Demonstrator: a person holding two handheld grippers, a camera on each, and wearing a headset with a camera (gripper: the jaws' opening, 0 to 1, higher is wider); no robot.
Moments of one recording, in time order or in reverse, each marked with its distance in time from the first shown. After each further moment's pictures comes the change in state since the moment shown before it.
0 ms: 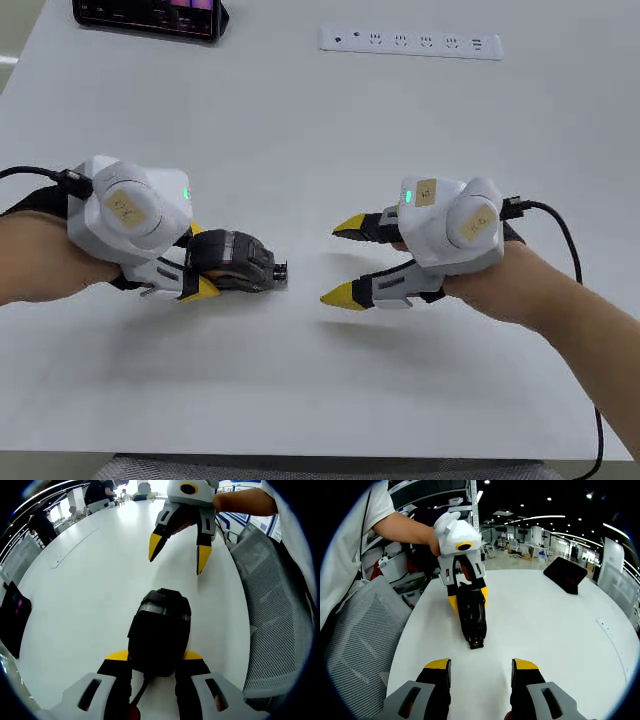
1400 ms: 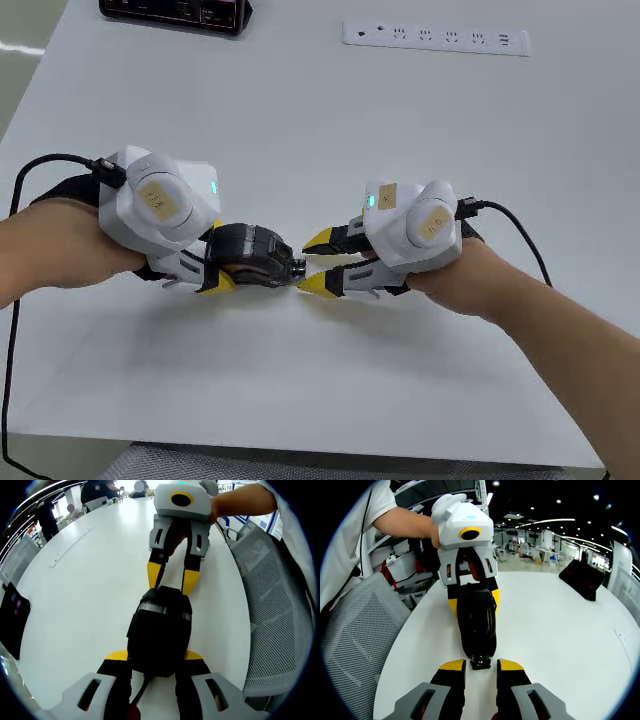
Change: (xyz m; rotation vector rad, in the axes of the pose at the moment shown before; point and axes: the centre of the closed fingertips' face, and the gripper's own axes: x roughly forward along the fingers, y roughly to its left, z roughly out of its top) left arm 0.001 0.001 -0.002 0.011 0.028 -0.006; right arm 0.051 0.007 0.010 -0.042 -0.032 0.088
